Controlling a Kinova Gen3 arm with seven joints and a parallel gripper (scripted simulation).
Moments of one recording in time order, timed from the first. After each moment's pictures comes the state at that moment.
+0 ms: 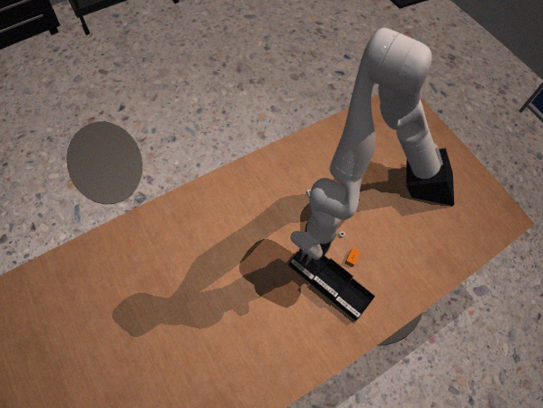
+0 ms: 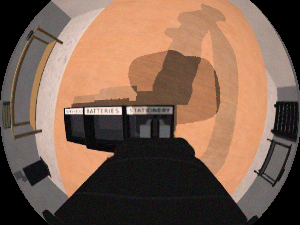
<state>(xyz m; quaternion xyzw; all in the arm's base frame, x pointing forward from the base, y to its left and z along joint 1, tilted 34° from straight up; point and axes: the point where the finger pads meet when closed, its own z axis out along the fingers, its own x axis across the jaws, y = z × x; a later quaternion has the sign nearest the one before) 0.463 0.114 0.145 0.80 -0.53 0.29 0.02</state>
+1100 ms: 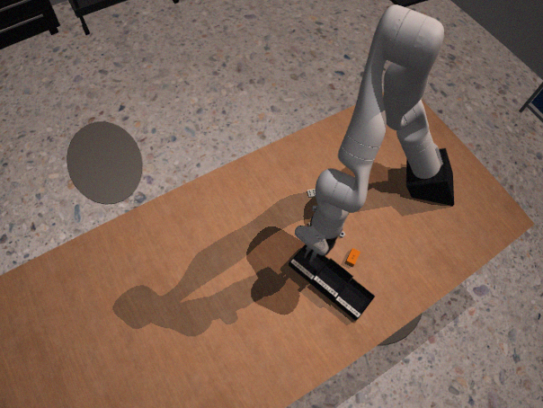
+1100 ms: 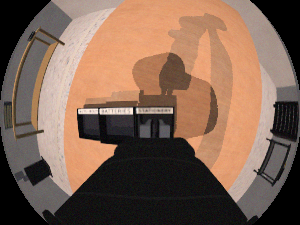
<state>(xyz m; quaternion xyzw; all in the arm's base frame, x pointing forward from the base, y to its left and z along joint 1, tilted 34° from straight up) 0.441 0.137 0.180 0.80 -0.53 0.29 0.01</state>
